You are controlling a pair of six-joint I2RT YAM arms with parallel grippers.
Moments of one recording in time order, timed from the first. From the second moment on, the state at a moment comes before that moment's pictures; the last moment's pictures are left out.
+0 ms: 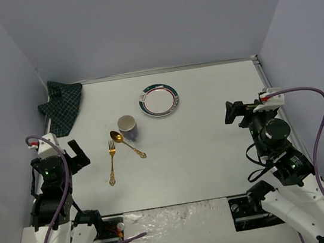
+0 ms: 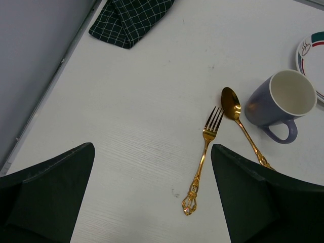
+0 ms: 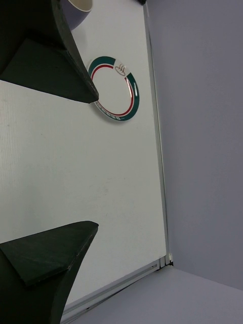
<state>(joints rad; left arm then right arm) -0.05 0.48 0.77 -0.72 -0.29 -0.26 0.47 0.55 0.77 -0.23 0.46 0.13</state>
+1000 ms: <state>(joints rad) 0.25 1.81 1.34 -0.24 -0.25 -0.47 0.48 0.56 0.77 -0.26 0.12 0.23</state>
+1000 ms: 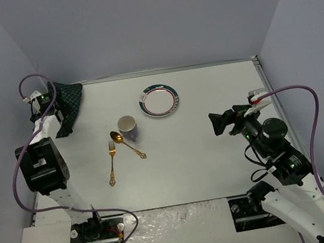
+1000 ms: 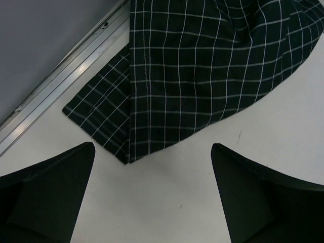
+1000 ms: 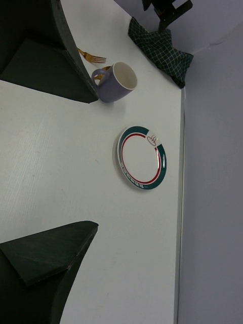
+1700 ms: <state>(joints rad) 0.32 2.20 1.59 -0.14 -0.07 -0.50 0.48 0.59 0.75 -0.26 -0.05 0.20</state>
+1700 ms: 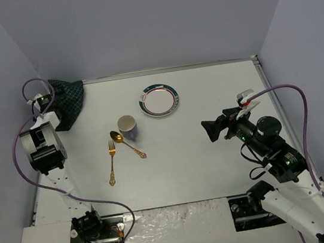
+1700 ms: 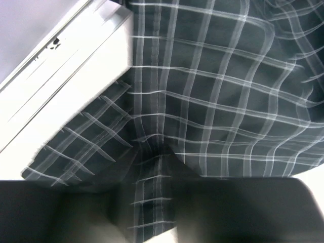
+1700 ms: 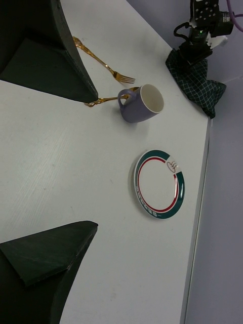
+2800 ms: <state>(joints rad) -0.16 1.37 1.83 -0.39 0.22 -0.50 0.48 0.50 0.82 -0.33 -0.03 0.23</state>
